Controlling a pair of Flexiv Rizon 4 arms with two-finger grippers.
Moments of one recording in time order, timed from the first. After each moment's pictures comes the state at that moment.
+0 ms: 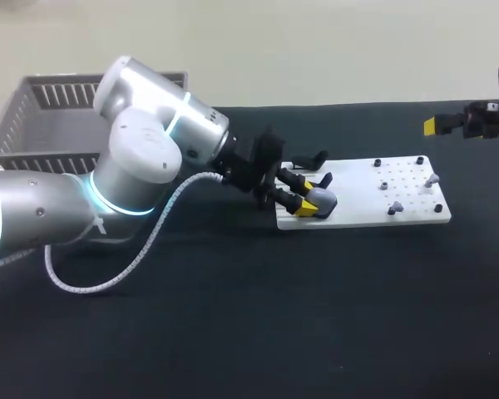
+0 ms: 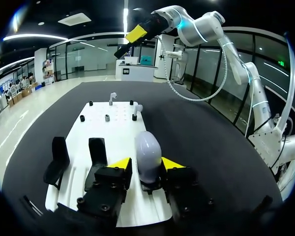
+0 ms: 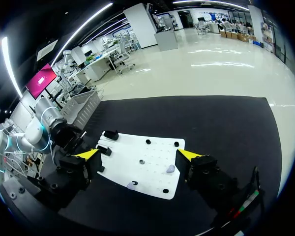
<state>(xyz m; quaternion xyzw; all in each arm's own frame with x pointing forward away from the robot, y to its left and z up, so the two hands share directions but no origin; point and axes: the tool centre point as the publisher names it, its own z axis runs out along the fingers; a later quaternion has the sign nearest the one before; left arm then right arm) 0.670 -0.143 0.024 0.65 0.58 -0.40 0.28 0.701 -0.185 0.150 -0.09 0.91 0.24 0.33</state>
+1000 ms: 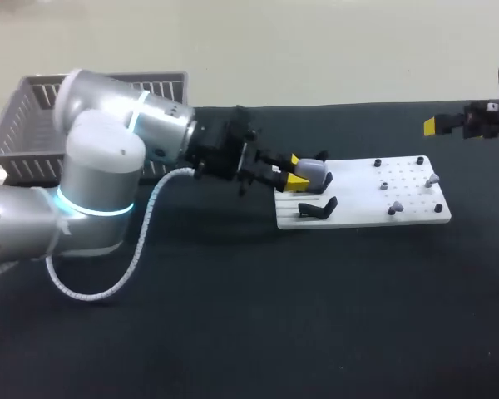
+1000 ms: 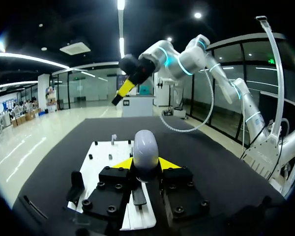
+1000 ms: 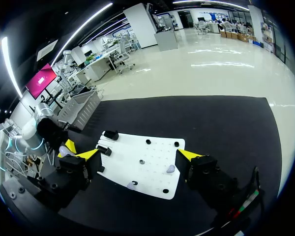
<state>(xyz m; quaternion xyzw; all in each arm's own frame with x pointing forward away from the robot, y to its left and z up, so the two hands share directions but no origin) 0.657 -0.124 0.102 0.61 0.51 -0.46 0.39 0.701 -0.185 0.150 -0.09 0.91 0.24 0.33</state>
